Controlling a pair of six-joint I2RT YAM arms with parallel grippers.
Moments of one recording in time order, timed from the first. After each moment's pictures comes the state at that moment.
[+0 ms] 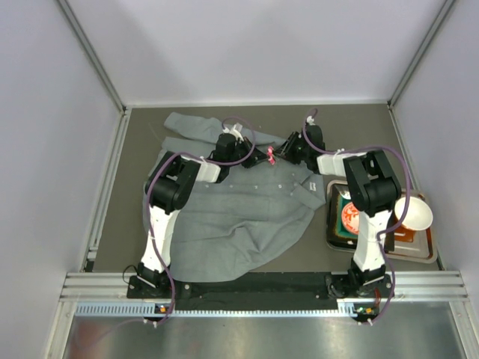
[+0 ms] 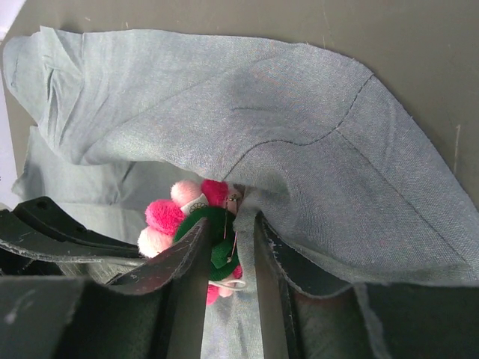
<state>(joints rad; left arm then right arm) -0.47 2.24 1.27 0.63 0.44 -1.02 0.32 2.04 1.17 0.30 -0.22 0.80</state>
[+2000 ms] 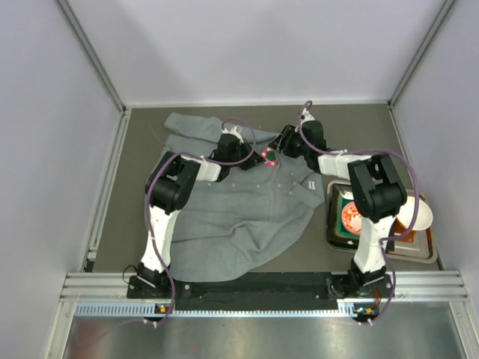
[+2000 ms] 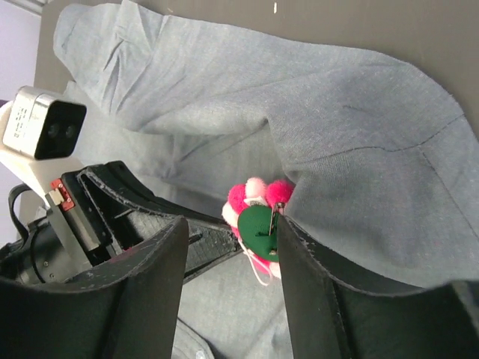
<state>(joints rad) -0.47 2.24 1.29 0.49 0.36 -0.91 0.34 1.98 1.16 0.36 -0.28 0.65</state>
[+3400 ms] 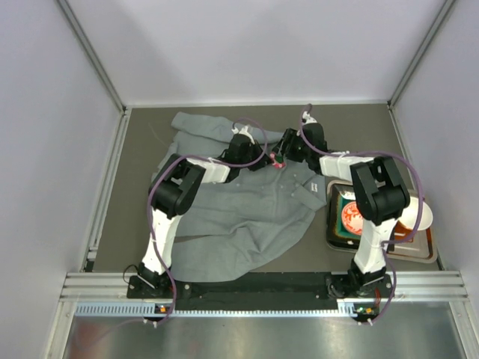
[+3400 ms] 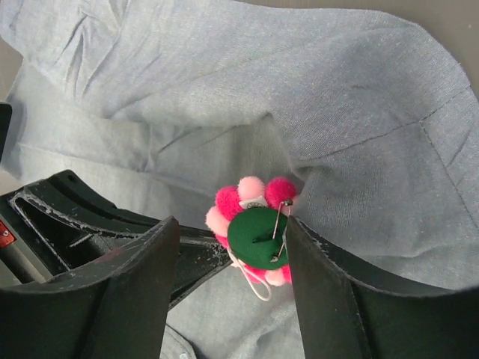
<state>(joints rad) -0.56 2.21 1.33 0.42 0.23 -0.88 0.34 1.94 1.13 0.26 -0.20 0.59</state>
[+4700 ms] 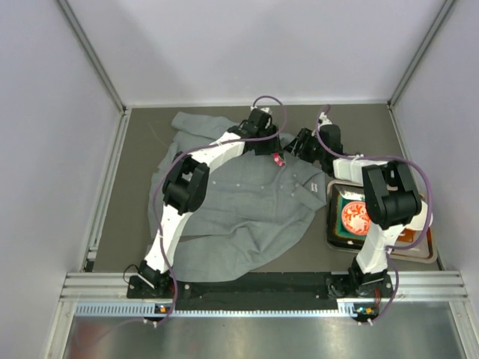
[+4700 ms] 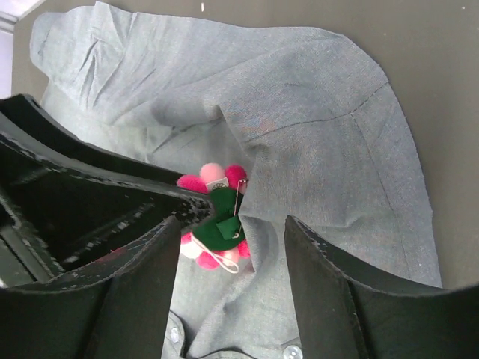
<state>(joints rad) -0.60 2.35 1.98 -0.36 0.13 -0.61 0.22 1.85 1.02 0.32 -0.30 0.61</state>
